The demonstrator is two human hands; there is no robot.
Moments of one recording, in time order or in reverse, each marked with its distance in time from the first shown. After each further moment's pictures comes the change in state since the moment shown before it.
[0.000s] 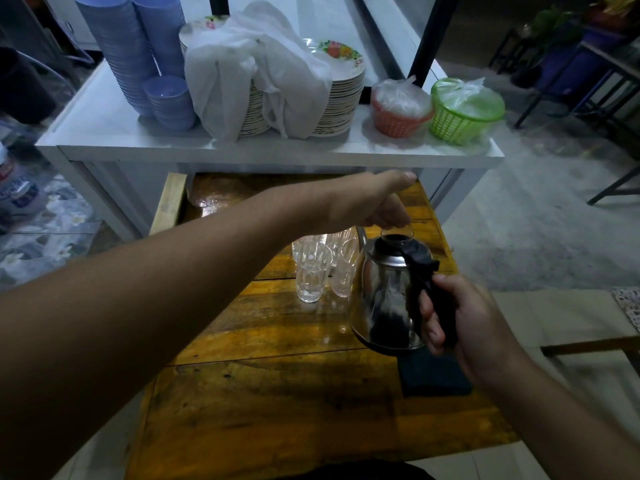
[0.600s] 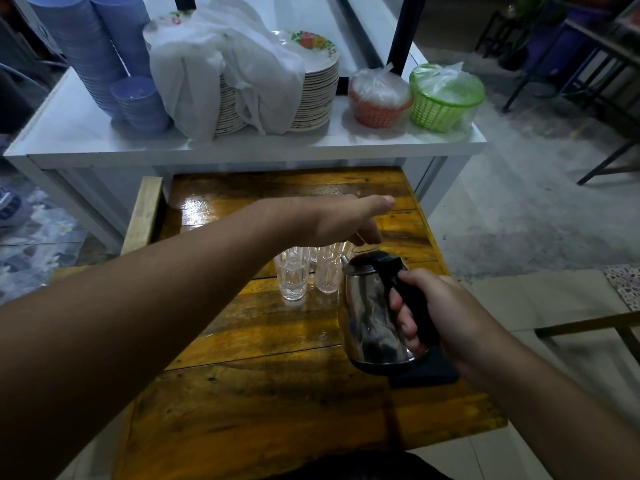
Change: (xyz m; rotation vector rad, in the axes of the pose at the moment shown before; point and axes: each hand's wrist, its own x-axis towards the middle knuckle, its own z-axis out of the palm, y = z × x) left_hand 0.024 -0.007 0.024 0.186 -0.064 -0.123; right_hand -0.003 -0.015 -0.009 -0.134 -0.042 0.216
